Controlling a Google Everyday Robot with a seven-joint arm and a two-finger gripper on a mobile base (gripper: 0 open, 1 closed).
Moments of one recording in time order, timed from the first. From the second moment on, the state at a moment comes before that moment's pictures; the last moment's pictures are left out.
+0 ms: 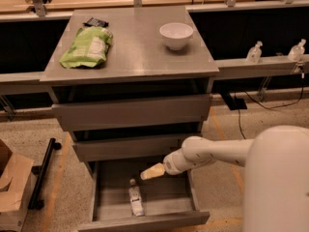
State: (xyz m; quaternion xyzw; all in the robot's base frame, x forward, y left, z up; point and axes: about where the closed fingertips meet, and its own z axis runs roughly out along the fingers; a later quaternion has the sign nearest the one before) arm 0.584 -0.032 0.417 -0.21 0.93 0.26 0.15
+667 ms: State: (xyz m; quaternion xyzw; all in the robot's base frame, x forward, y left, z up) arm 0.590 -0.016 0.361 -0.21 0.94 0.23 0.13
